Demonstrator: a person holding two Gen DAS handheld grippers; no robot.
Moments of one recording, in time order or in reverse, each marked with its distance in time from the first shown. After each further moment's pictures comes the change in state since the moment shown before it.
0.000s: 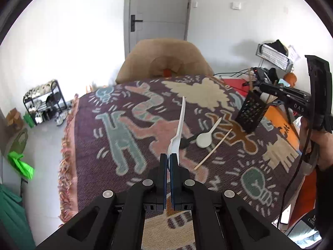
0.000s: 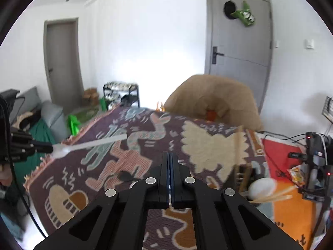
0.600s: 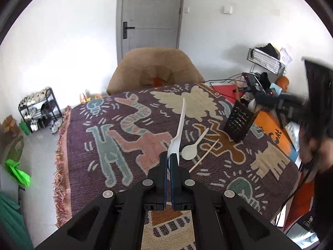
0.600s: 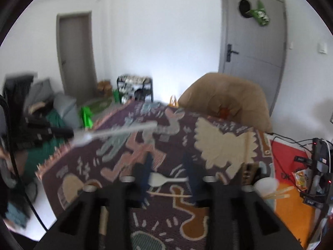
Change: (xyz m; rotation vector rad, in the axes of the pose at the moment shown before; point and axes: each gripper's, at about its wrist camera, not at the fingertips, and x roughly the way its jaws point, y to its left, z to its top) left arm -0.008 -0.016 0.015 0.000 -0.033 -0.025; right arm -0.001 0.023 -0.002 -0.080 0.080 0.096
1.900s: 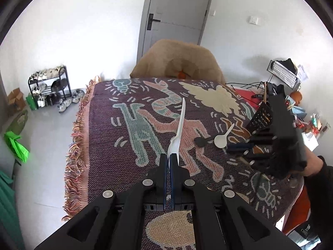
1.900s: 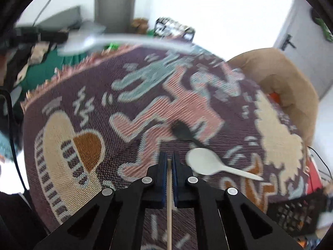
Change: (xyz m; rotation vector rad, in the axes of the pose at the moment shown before) left arm -0.002 0.079 -0.040 -0.135 0.007 0.016; right arm 0.123 0.078 -0.035 -0.307 0.304 0.105
